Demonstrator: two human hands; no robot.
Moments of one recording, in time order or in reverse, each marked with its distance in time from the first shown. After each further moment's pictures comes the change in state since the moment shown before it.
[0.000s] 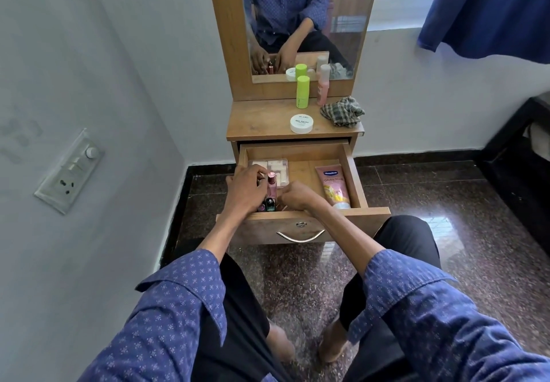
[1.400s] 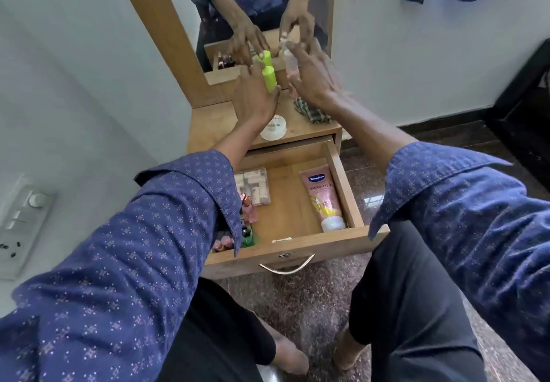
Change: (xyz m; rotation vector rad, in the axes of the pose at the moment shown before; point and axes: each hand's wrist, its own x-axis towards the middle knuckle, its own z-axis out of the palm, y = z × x) left_hand 0.223 0.132 0.016 0.249 0.318 0.176; right_hand 0.112 0.016 -0.229 -0.228 0.829 -0.303
